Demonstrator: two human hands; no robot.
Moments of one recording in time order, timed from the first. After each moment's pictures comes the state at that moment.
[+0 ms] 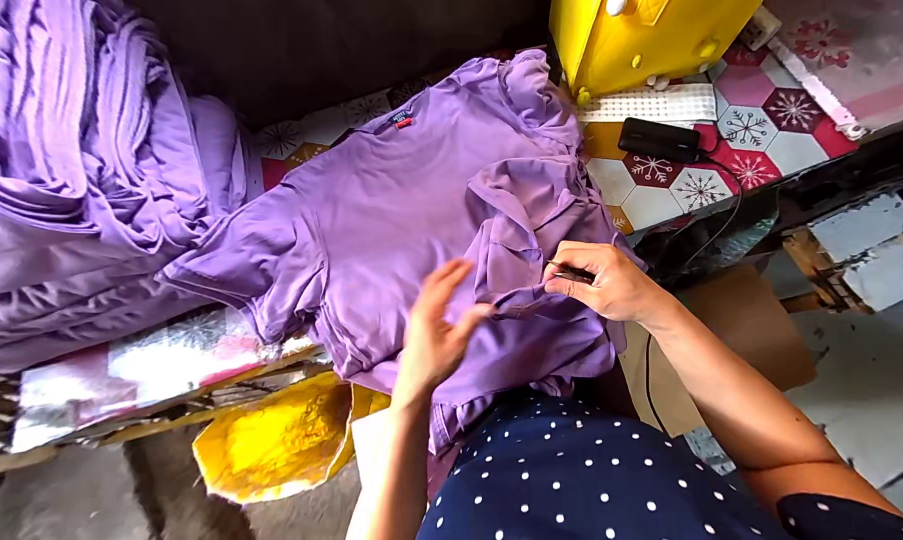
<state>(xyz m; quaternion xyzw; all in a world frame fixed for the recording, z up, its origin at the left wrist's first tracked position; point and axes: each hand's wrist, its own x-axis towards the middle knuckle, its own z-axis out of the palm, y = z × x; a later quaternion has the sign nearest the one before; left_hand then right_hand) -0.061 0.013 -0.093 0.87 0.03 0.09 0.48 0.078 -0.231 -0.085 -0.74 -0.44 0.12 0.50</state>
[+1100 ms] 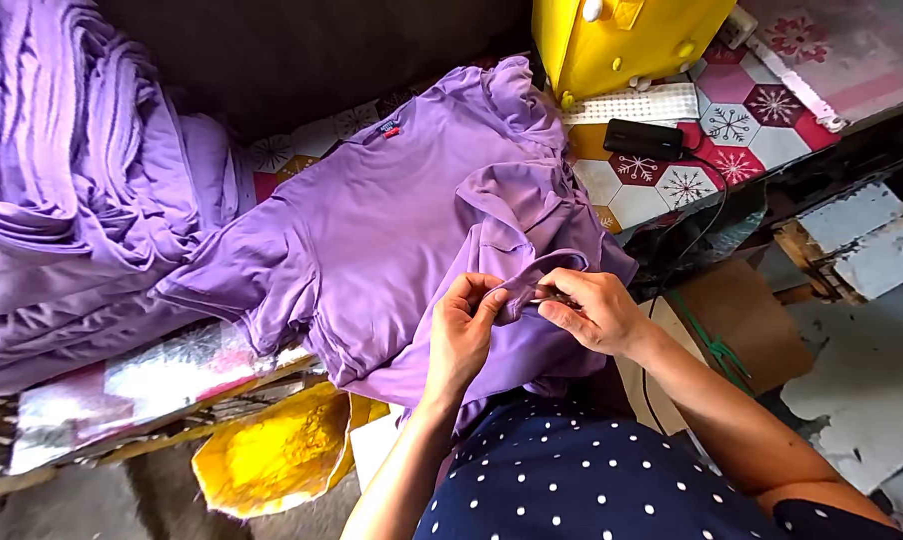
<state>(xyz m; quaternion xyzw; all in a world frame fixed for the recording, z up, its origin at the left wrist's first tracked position) -0.044 -0.043 -0.077 0.71 0.10 0.10 0.69 0.041 -0.238 -0.089 -0.80 -0.43 -0.02 0.42</state>
